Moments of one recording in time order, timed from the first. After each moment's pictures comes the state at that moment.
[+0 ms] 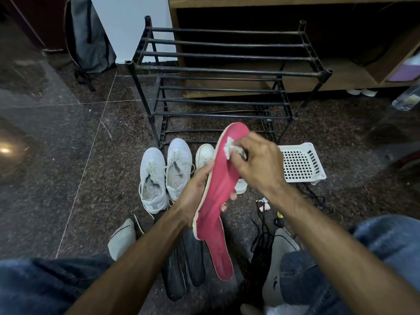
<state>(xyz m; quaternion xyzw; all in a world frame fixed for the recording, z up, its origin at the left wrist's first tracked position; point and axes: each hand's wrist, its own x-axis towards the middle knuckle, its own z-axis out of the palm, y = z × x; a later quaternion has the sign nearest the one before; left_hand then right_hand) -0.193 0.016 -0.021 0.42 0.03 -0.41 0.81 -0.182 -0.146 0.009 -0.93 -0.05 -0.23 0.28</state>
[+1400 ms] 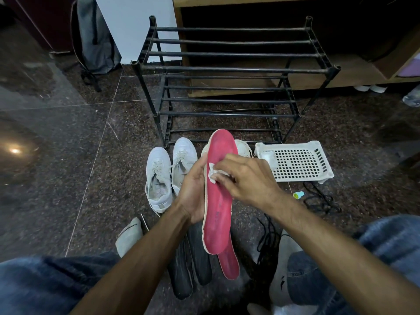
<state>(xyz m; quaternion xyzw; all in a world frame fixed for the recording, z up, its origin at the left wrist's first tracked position) -0.190 0.021 -0.016 0.37 0.05 -0.40 0.84 -0.199 -0.125 0.000 -0.94 -0.22 -0.15 0.22</state>
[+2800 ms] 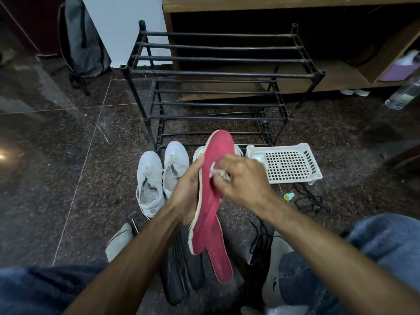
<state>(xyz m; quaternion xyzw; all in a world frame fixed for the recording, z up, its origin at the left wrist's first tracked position) -0.187 0.018 -0.008 0.44 0.07 -0.38 0.81 -0.203 -0.125 0.008 -0.96 -0.13 -0.15 0.22</state>
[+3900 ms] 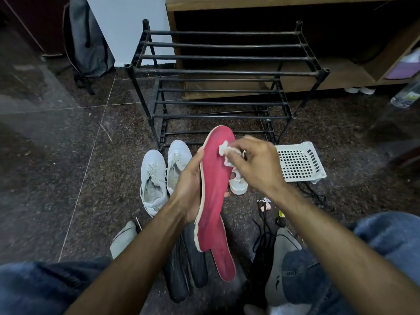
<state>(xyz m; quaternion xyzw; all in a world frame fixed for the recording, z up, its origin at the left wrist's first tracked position) -0.185 0.017 0.000 0.46 0.09 -0.35 0.81 -0.182 -0.145 0.008 -0.91 -0.07 -0.20 0.37</state>
